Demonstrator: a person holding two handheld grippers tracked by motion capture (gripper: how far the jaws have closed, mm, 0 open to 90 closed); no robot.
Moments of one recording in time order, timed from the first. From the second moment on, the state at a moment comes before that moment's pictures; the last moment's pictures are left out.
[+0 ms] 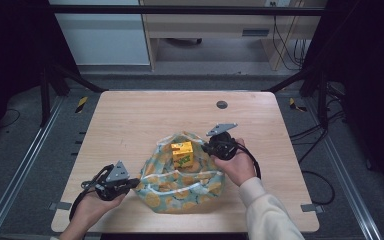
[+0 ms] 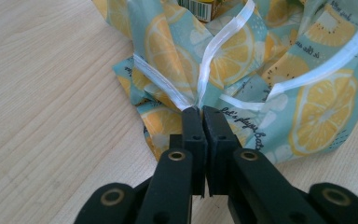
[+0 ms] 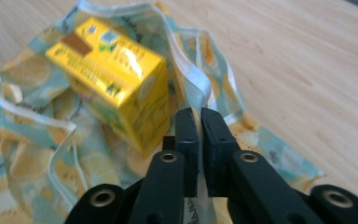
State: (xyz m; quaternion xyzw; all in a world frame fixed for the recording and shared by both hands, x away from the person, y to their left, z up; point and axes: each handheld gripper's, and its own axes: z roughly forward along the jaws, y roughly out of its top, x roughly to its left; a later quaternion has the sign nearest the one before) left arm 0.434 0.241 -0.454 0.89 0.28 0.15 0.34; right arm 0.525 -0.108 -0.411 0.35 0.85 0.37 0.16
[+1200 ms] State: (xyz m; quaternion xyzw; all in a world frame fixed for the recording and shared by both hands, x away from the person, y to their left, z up) left arm 0.428 0.226 -0.463 0.89 0.29 0.13 0.33; right arm 0.554 -0.112 -0.404 0.37 0.83 0.38 0.16
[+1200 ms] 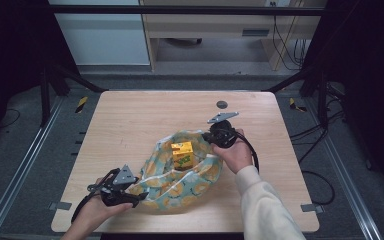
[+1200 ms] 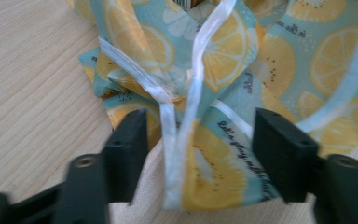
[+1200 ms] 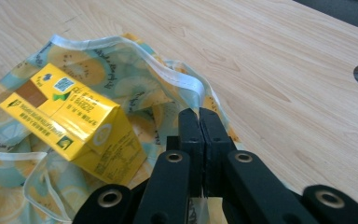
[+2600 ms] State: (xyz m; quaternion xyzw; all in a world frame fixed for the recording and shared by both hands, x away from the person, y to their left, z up) left arm 0.449 0.231 -0.462 0.89 0.30 0.15 0.31; right arm 0.582 -0.141 -0.446 0.44 0.82 0.35 0.15
